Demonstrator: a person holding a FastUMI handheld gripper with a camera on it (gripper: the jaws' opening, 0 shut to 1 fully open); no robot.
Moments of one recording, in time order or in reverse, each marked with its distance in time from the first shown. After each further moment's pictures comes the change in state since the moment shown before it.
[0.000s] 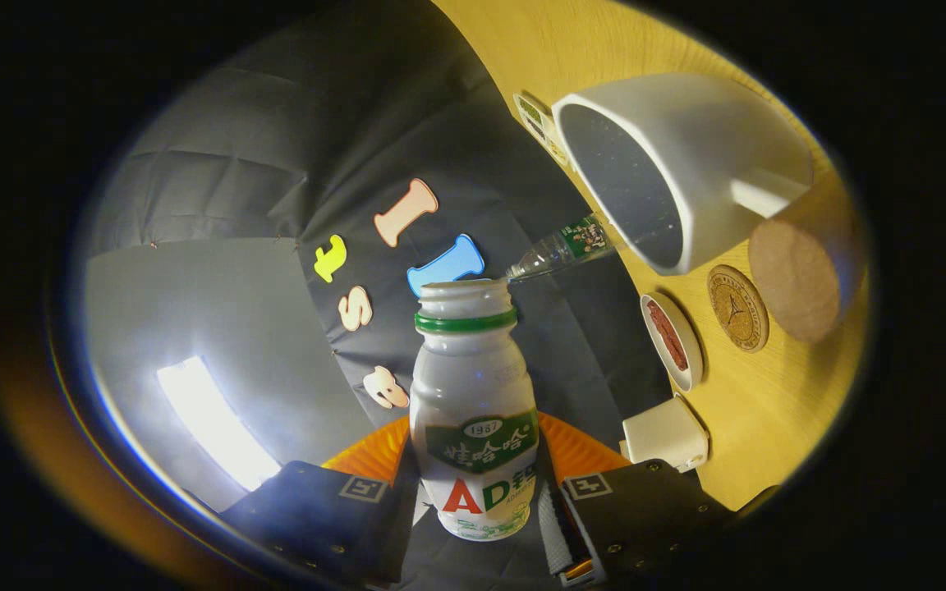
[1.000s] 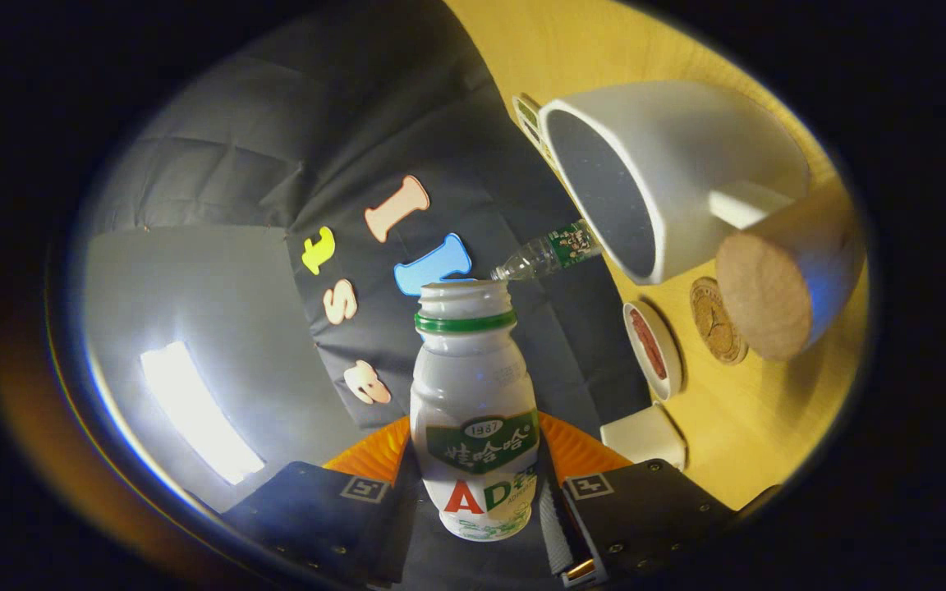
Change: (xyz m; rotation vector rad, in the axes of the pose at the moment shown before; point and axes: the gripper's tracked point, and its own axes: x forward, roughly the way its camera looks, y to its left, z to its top) arm -0.002 -0.026 -0.001 -0.149 0.018 -0.110
